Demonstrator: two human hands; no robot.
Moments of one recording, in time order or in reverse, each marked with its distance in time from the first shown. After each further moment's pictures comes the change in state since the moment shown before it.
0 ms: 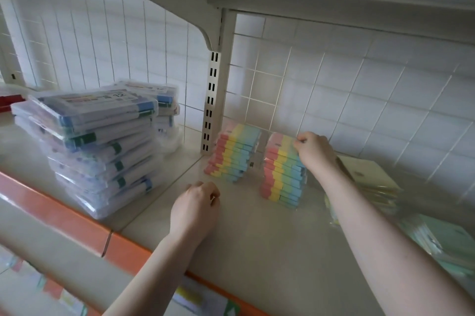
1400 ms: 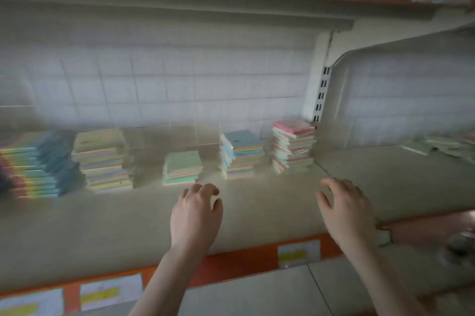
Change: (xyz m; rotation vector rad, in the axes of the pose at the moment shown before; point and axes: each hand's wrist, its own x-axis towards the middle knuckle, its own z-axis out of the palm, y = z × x) left_hand -0.207 0.356 0.136 -0.165 -0.163 0.414; right_hand -0.285 0.431 -0.240 -0.371 0.672 0.114
